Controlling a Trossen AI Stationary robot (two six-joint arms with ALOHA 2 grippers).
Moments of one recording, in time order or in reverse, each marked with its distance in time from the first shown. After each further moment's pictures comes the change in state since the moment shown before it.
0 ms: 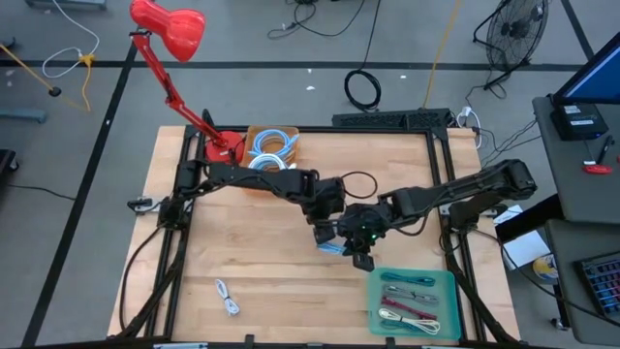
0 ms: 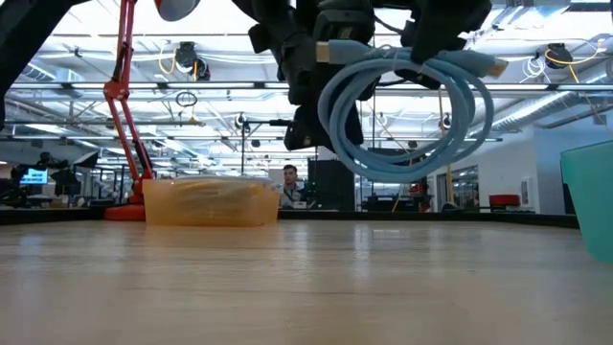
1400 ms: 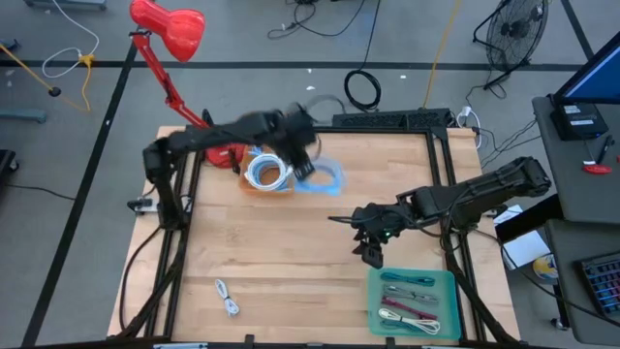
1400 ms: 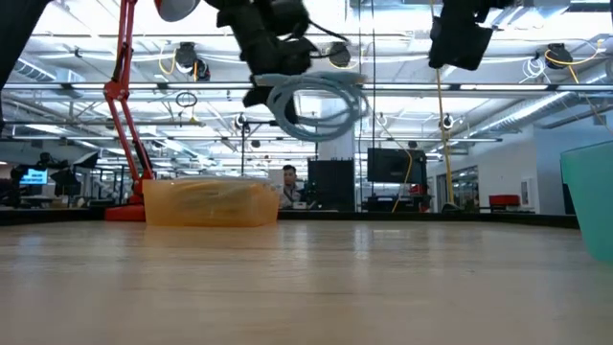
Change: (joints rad) left arm 0.331 -0.238 -0.002 -0.185 -0.349 0.219; right arm 0.073 -0.142 -0.039 -0.017 0.079 0.244
